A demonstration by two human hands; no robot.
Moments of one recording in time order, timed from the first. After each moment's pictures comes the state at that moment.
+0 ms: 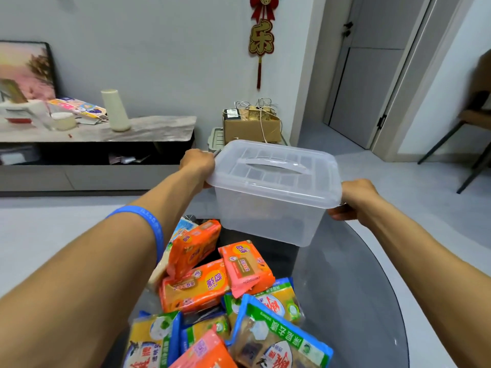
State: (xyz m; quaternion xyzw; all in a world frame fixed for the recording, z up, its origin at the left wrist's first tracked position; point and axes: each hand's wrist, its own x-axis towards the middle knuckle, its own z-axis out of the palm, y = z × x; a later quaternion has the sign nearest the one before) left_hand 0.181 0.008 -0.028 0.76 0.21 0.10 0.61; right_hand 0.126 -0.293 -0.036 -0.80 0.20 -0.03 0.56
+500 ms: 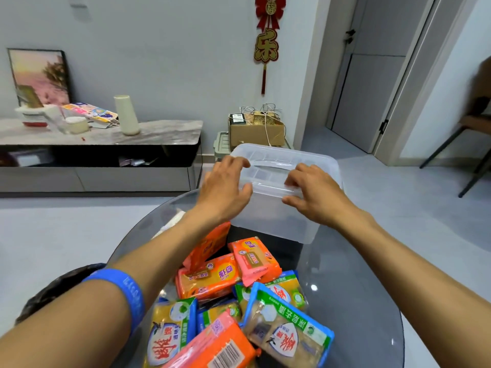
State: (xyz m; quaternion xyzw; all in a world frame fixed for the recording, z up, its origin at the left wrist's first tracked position) left_hand 0.085 -0.018 -0.030 0.94 -0.12 0.25 0.22; right_hand 0.088 -0.228 -0.016 -0.95 -0.23 -0.19 0.12
